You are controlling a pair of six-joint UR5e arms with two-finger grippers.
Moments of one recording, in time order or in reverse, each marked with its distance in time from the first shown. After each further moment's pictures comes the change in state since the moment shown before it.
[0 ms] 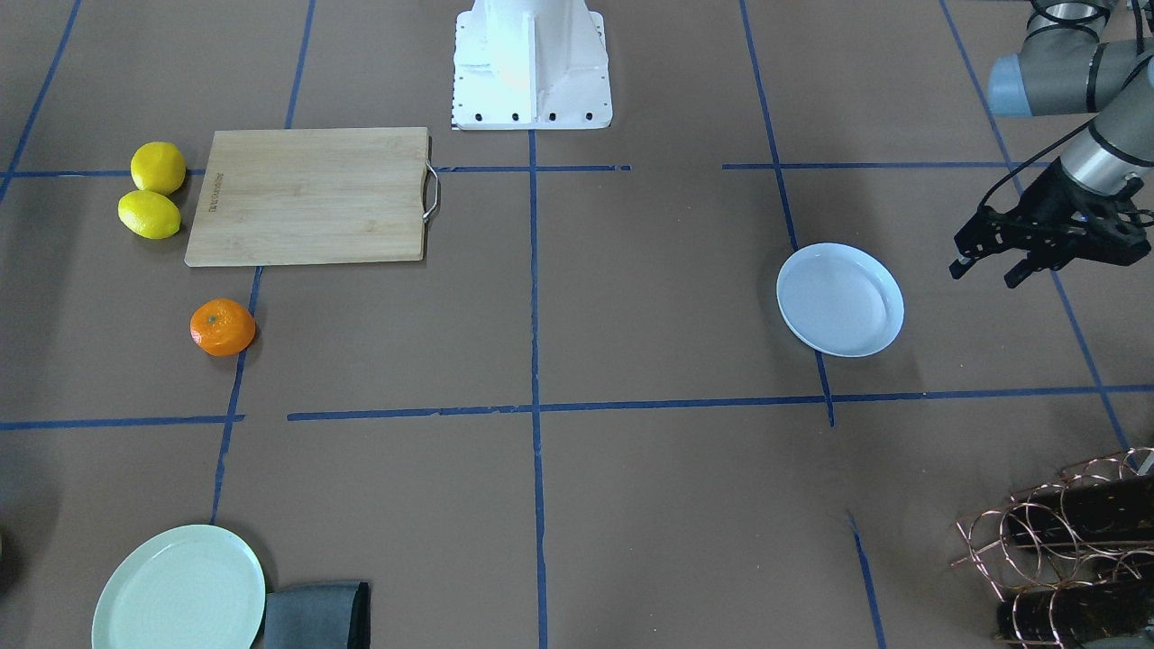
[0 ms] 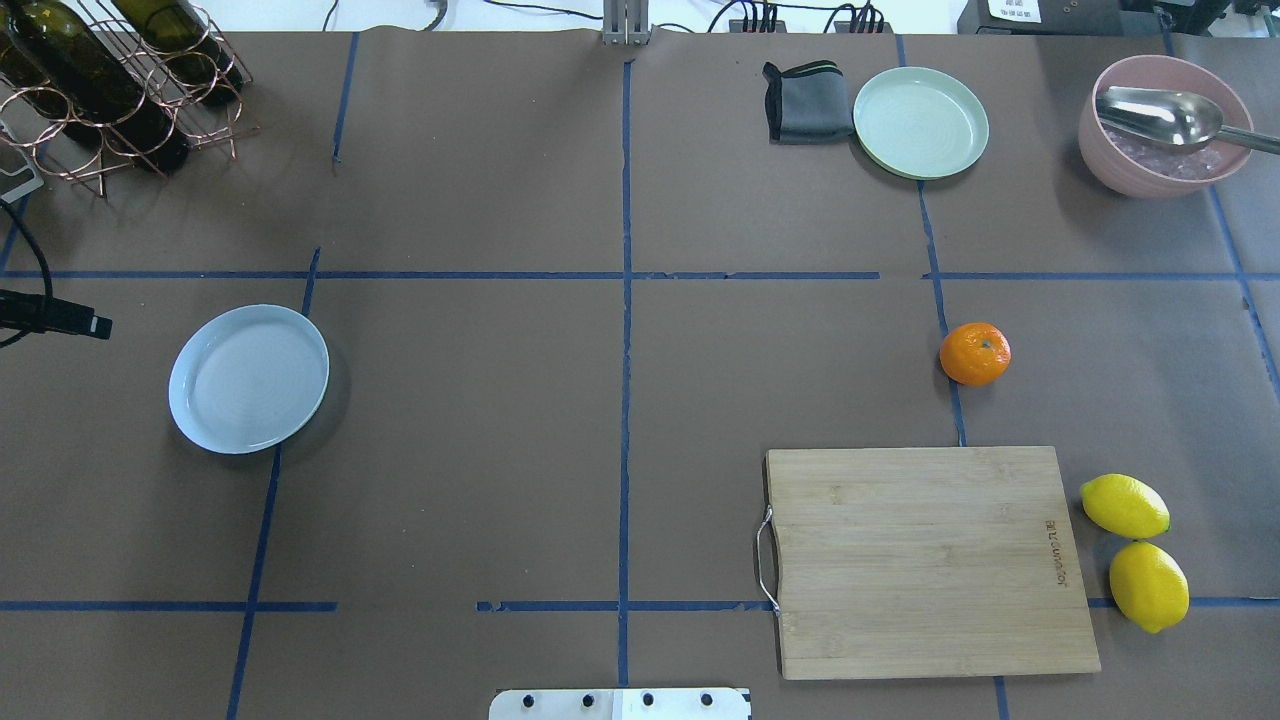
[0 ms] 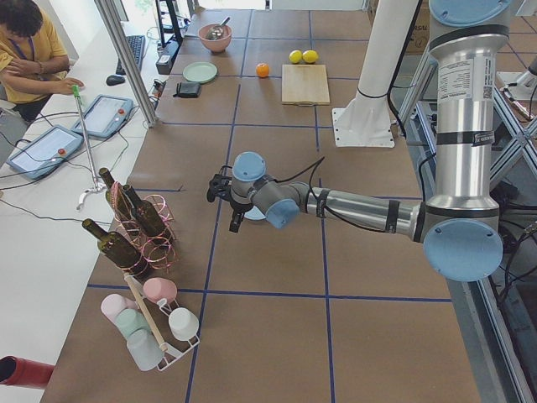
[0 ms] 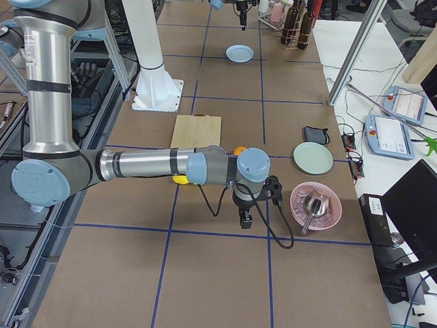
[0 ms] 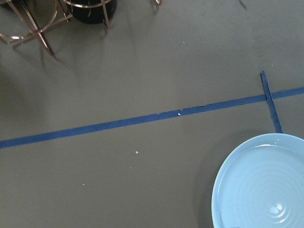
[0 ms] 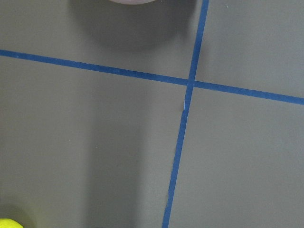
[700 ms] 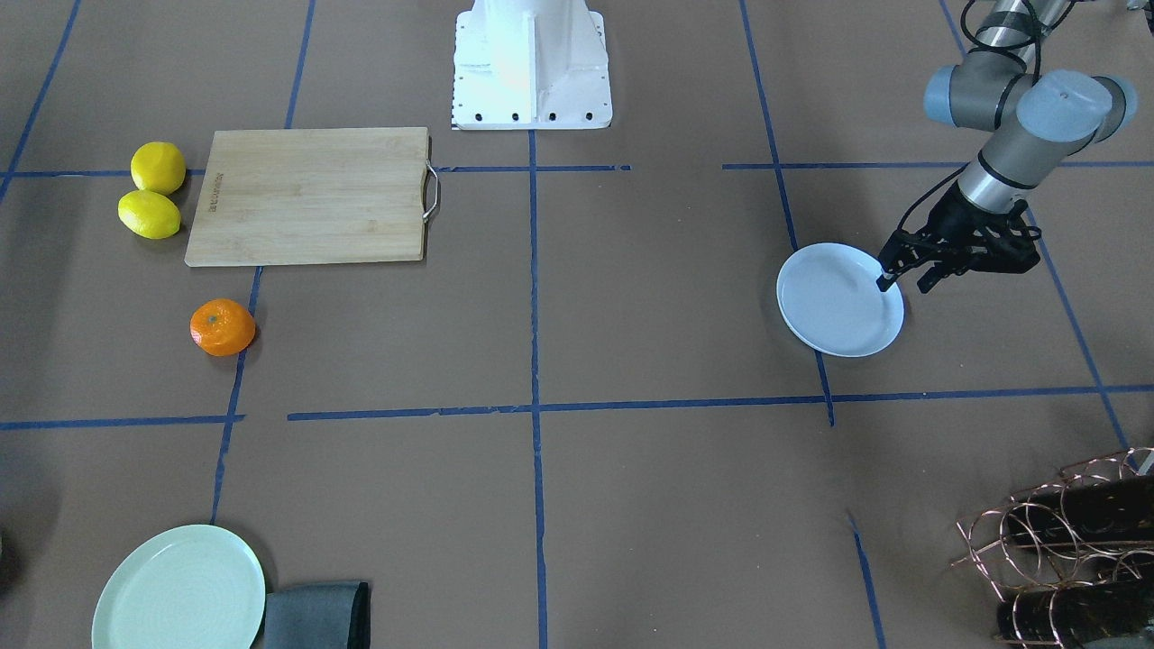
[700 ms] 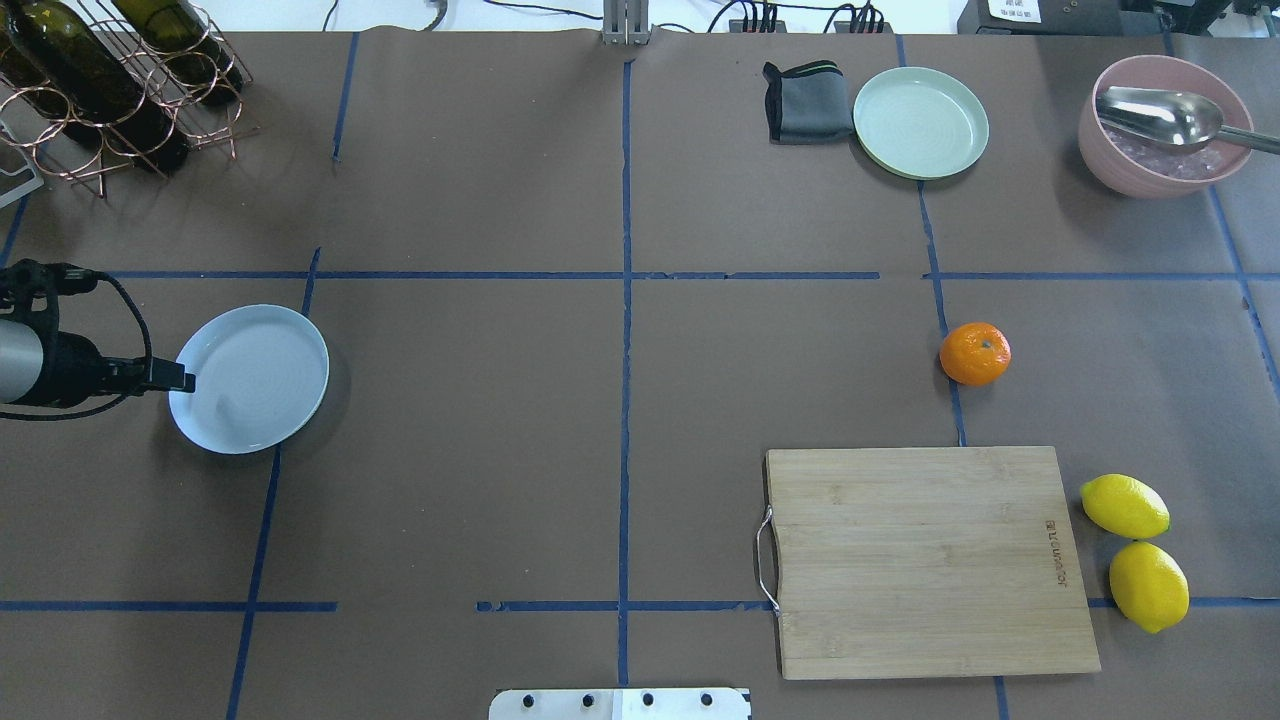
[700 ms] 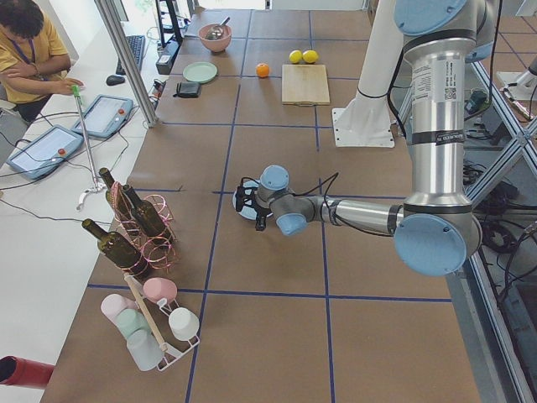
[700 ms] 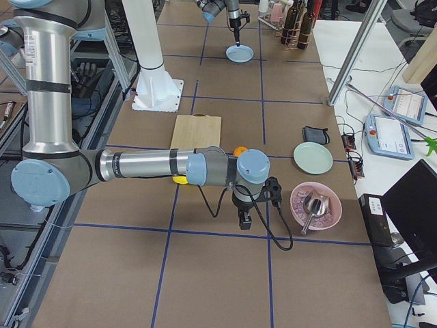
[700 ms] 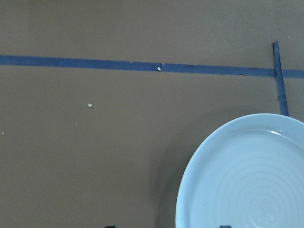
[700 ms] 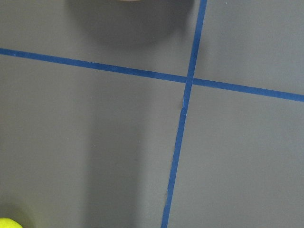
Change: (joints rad) left arm 0.193 -0.013 0.079 -0.133 0.152 -0.259; right arm 0.000 -0.002 -0.005 -0.001 0.000 0.000
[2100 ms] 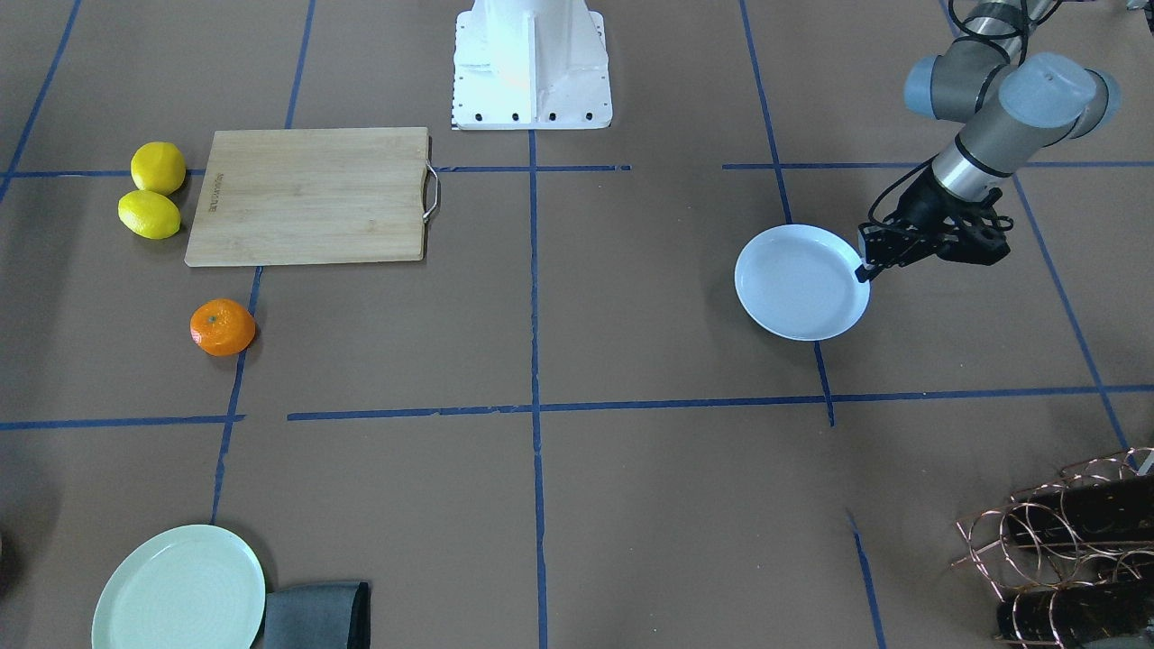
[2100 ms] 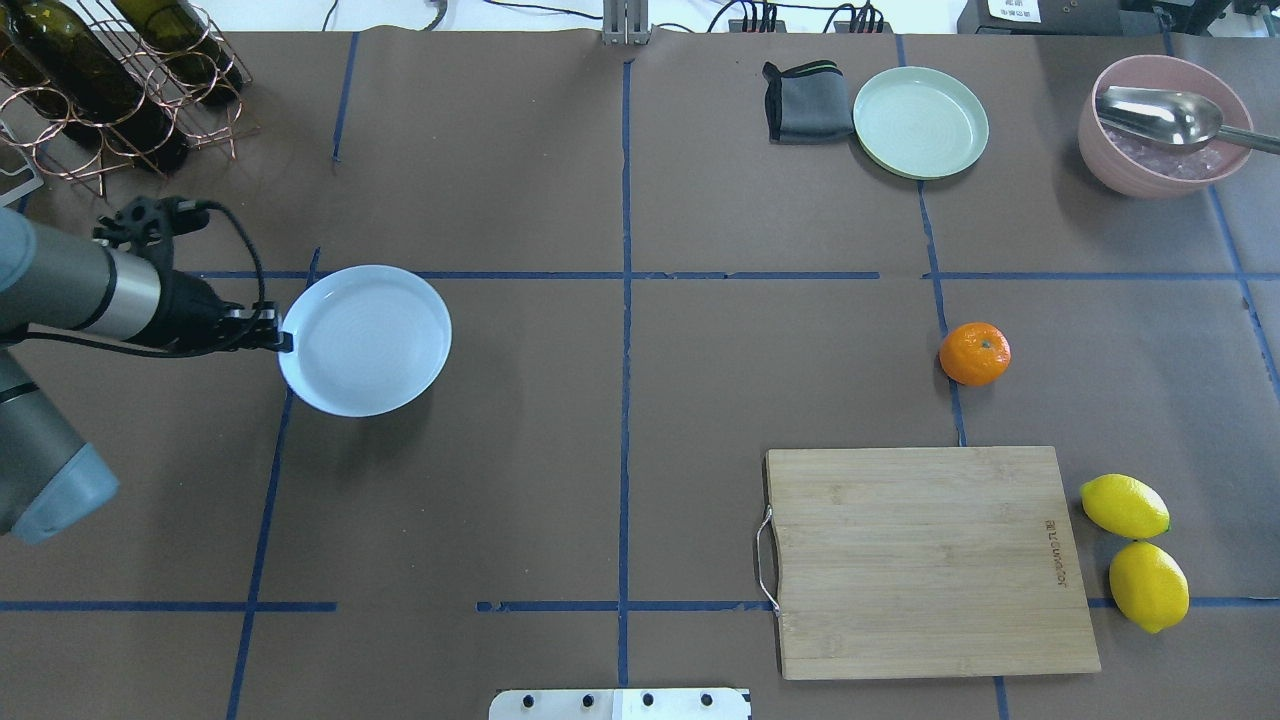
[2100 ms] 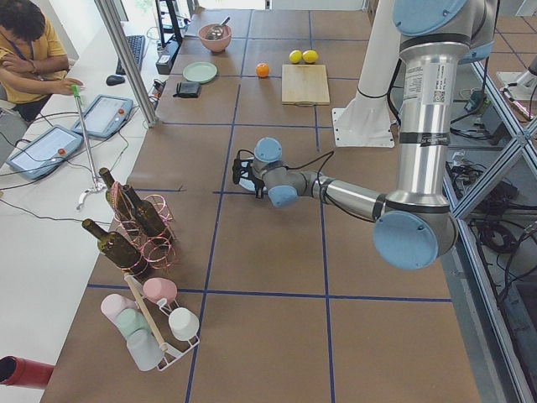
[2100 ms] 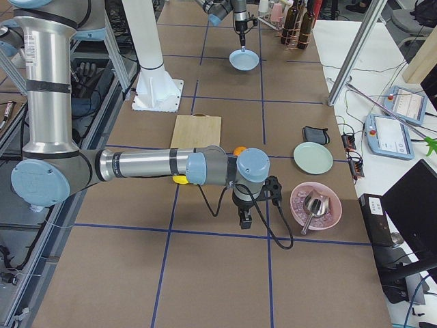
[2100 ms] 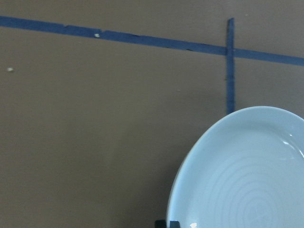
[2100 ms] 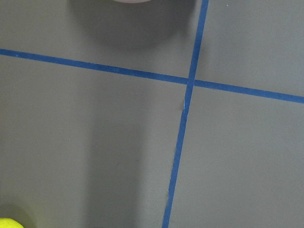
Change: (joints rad) left arm 0.018 -0.289 -0.088 0.252 -0.079 -0.175; right arm 0.000 0.000 0.006 0.001 0.001 0.000
